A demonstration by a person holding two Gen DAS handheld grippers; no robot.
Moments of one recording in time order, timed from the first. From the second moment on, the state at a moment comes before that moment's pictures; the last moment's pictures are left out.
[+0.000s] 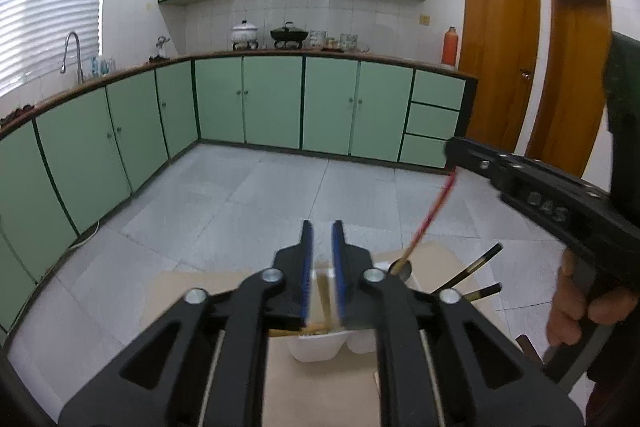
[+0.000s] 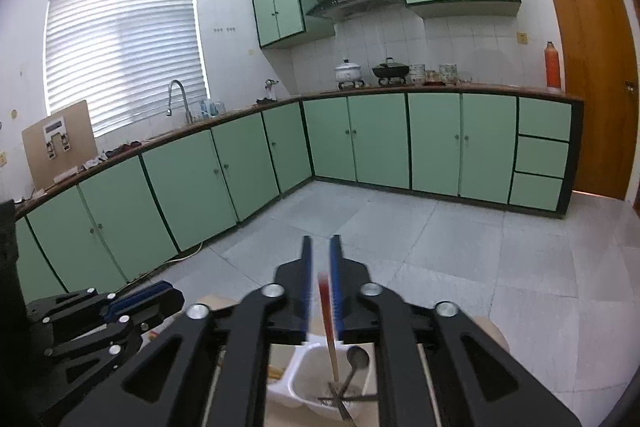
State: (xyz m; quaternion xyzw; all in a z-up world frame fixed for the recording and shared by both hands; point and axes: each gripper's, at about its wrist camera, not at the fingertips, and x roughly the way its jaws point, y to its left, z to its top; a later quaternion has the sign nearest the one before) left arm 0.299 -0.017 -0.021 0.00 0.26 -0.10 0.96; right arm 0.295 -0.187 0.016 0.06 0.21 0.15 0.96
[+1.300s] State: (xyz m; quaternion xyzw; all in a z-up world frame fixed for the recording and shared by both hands) left arm 0.108 0.016 -0.138 -0.03 0.28 -0.06 0.96; right arm 0.094 -0.208 -0.107 0.06 0.29 0.08 0.95
